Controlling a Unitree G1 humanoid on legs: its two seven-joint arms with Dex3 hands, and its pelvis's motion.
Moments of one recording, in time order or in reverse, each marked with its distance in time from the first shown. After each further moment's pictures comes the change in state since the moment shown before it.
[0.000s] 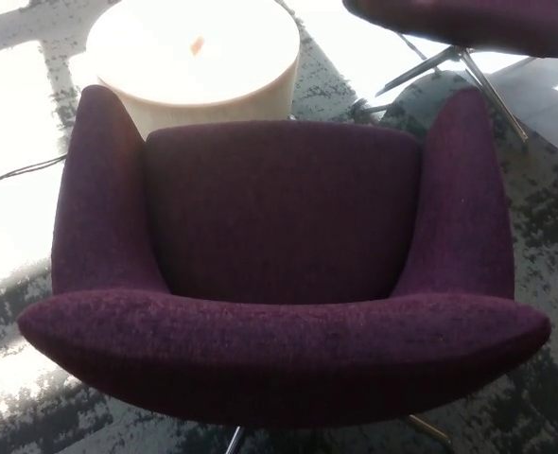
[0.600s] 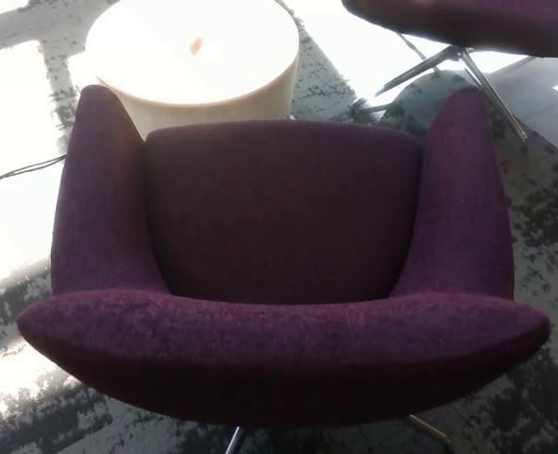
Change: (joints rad) left_arm -0.005 0.015 0.019 0.031 0.015 -0.025 0.011; right_arm -0.002 0.006 0.009 0.000 -0.002 -0.001 0.001
